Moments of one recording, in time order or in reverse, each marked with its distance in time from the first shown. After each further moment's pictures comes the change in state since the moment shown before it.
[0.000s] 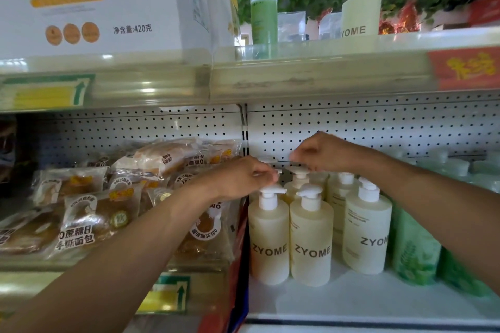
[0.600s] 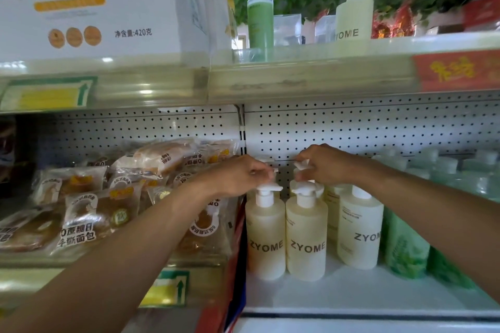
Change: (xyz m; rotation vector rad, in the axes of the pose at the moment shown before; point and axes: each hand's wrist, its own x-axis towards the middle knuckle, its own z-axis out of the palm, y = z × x) left_hand 0.003 0.000 0.001 0.013 0.011 -0.006; right_hand -0.009 0.011 0.013 -0.317 -0.036 0.026
